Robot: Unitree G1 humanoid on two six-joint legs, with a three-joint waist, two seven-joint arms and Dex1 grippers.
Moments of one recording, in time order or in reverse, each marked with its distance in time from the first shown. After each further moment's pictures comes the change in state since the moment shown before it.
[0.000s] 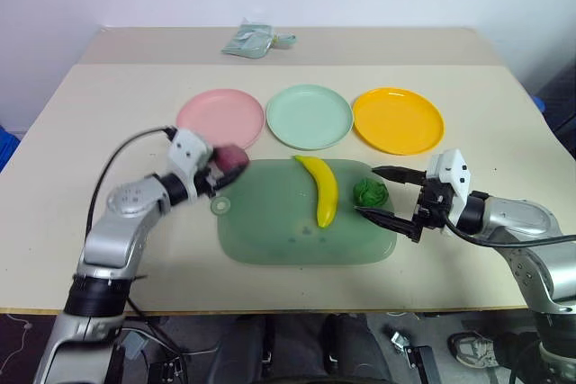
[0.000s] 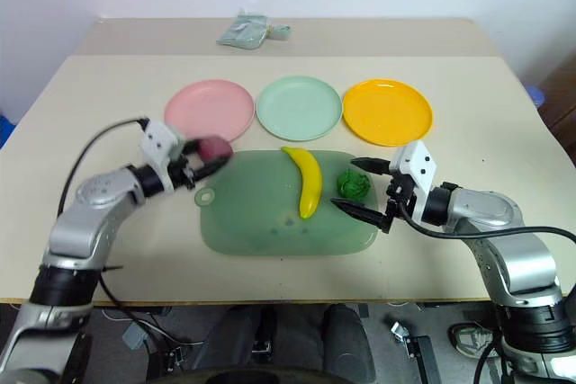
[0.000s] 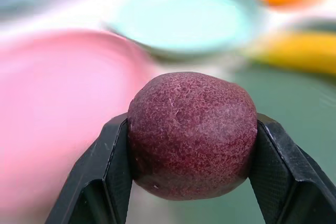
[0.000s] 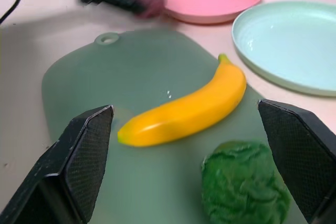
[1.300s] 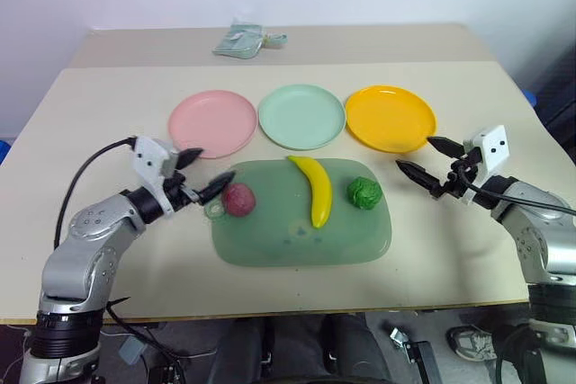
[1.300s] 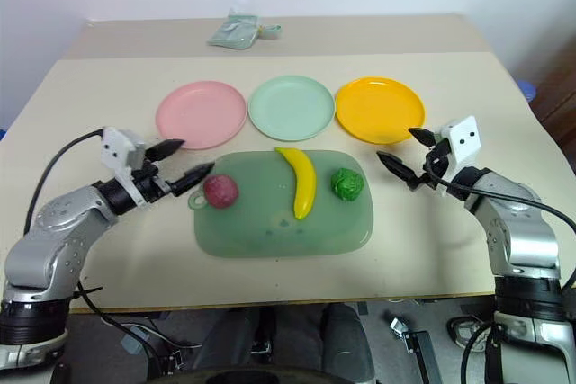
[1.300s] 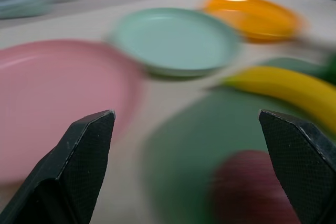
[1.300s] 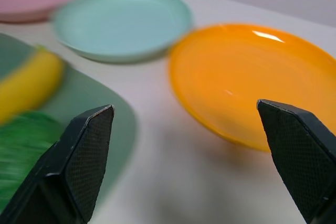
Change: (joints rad) left arm 0.314 0.104 0.072 -0.350 -0.272 0.069 -0.205; right arm -0.084 0.035 -0.127 0.278 -0.067 -0.081 -0.138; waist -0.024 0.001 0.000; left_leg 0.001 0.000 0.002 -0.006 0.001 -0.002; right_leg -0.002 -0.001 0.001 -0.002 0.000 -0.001
